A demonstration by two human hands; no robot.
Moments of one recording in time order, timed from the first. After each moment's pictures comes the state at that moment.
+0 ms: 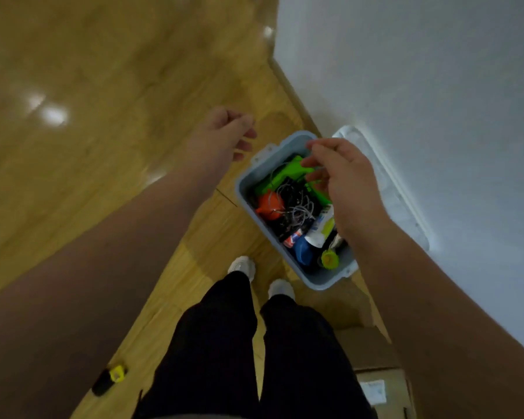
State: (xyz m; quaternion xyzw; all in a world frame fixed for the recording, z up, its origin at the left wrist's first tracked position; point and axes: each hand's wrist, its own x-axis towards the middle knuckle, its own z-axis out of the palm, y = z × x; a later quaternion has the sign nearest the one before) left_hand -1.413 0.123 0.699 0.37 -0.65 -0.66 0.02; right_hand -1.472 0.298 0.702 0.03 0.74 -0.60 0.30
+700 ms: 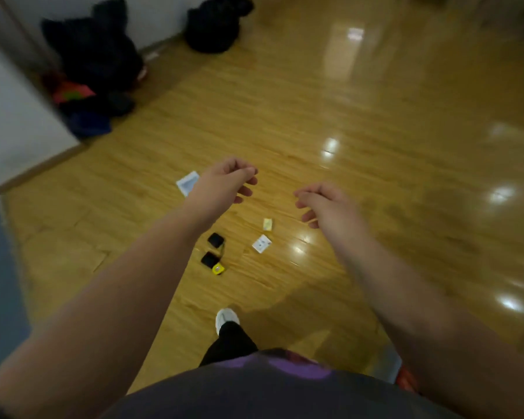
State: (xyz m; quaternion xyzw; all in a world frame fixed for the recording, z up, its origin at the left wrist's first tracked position) left_hand -0.809 0.153 0.927 0.68 -0.41 -0.44 0.42; right_hand -1.005 0.121 0.909 -0.54 0.54 -0.29 0.57
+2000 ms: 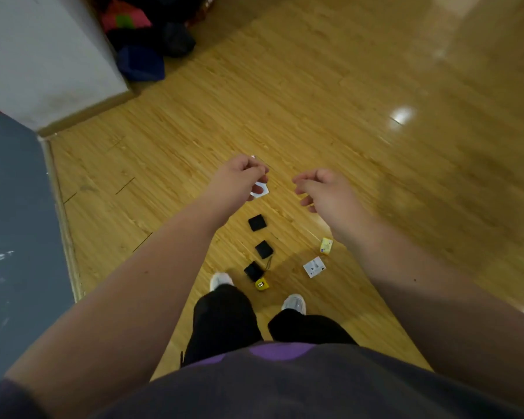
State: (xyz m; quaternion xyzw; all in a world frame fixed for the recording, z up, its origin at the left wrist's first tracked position) left_hand -0.469 -0.087 0.825 0.76 -0.25 -0.46 0.39; right_hand -0.627 -0.164 0.822 -0.58 0.53 -0.11 0.62
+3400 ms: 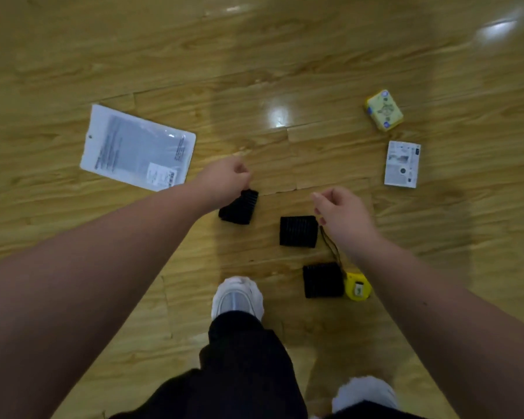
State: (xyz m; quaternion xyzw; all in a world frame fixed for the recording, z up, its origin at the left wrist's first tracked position) left_hand -0.359 -0.247 0.072 0.60 -0.62 -0.49 -0.11; right_hand -0.539 -0.114 0.087 -0.22 0.80 -0.22 0.51
